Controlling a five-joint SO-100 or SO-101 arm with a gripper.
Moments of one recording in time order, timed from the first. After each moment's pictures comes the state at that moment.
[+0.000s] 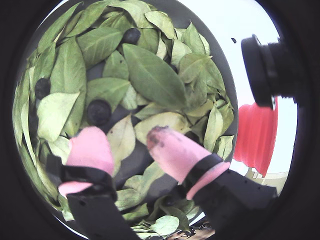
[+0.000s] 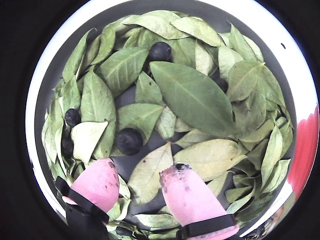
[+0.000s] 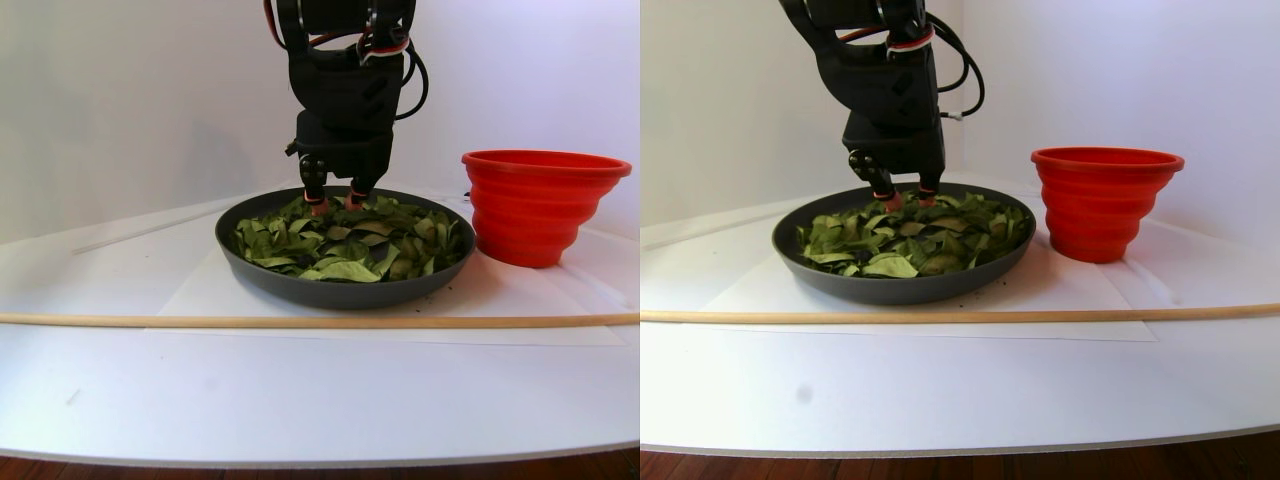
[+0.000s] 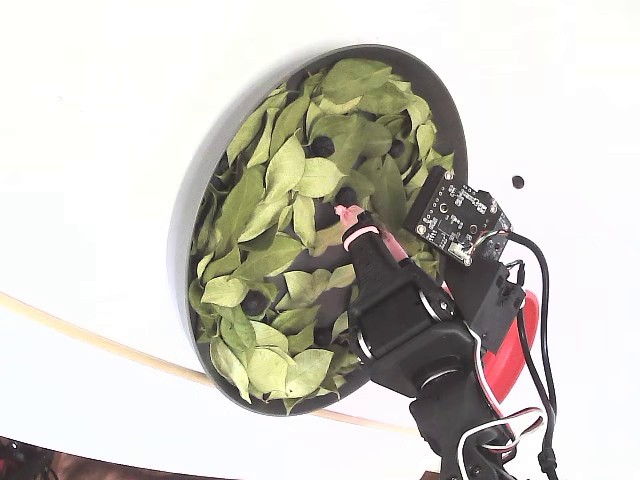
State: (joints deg) arm 7.6 81.5 128.1 -32.4 -97.7
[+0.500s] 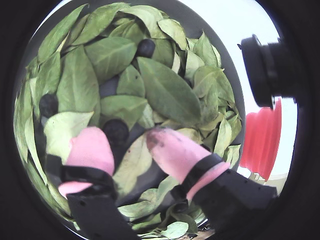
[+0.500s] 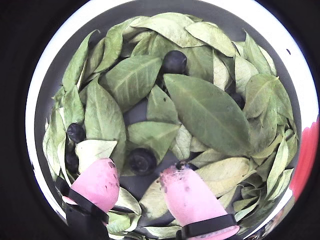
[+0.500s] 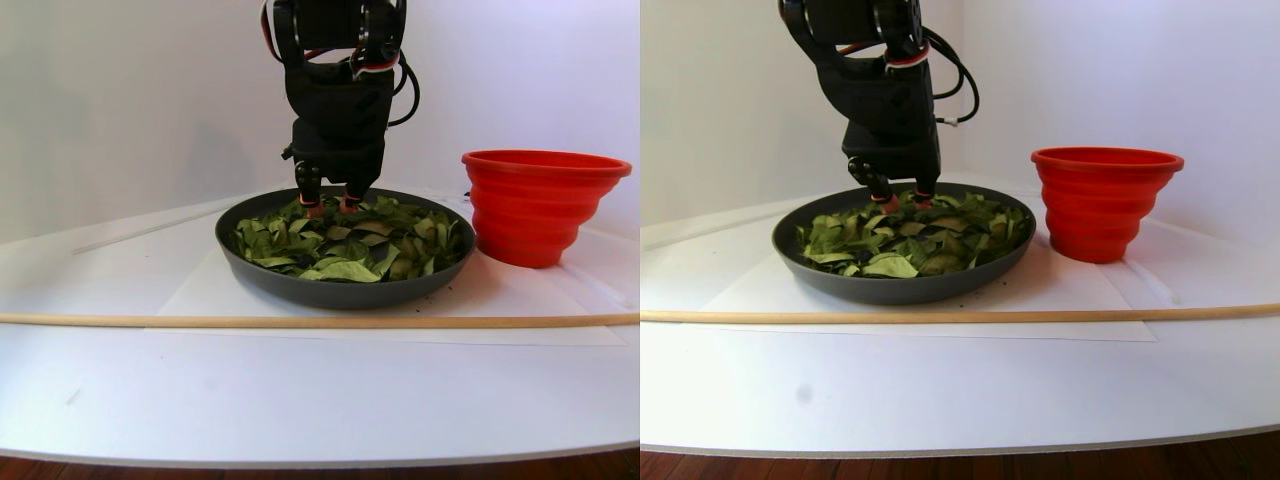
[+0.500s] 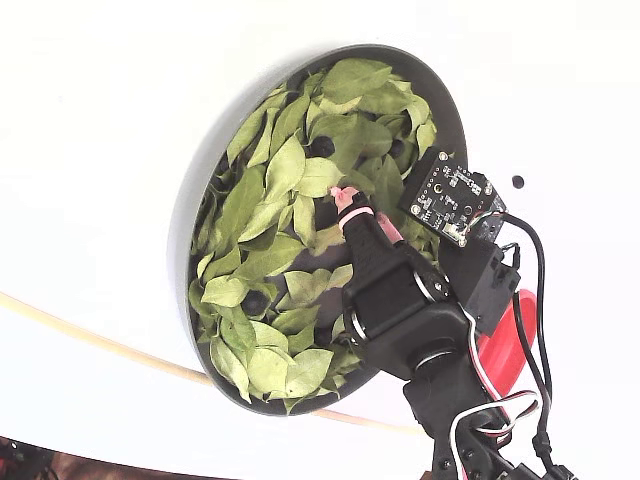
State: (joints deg) arm 6.7 77.5 123.8 -33.4 -97.3
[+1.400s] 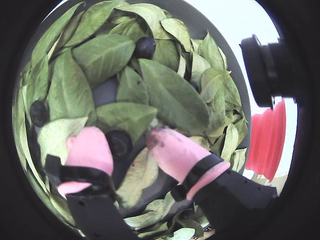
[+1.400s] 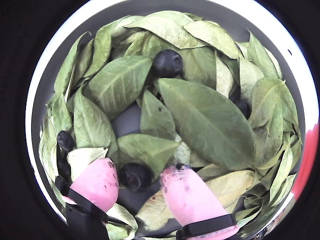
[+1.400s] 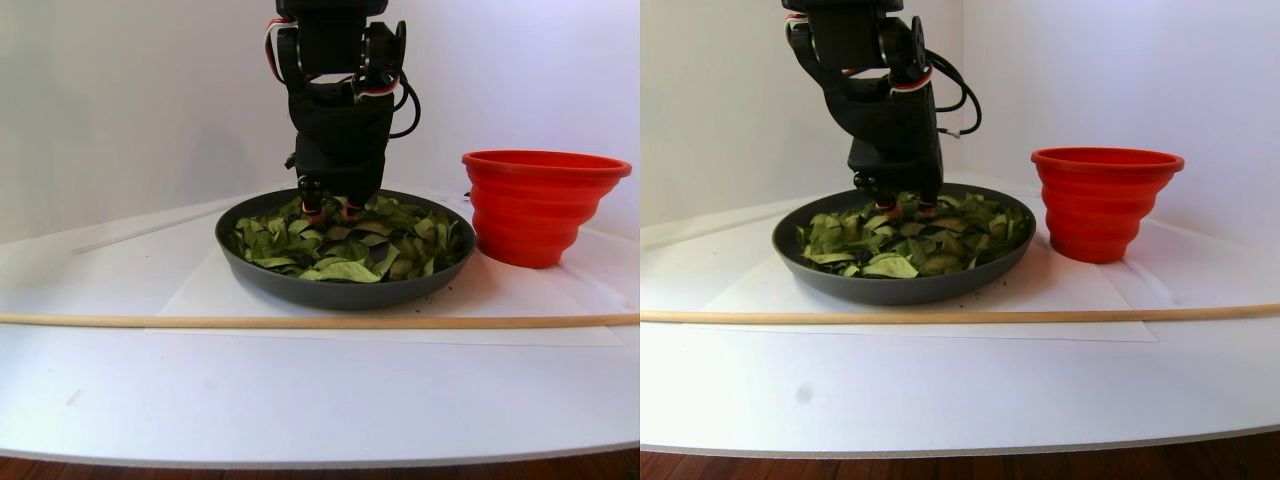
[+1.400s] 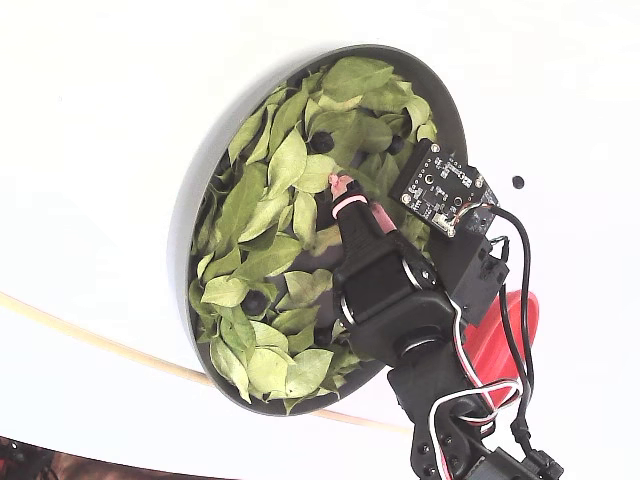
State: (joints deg) arm 7.0 71.5 120.8 -37.1 -96.6
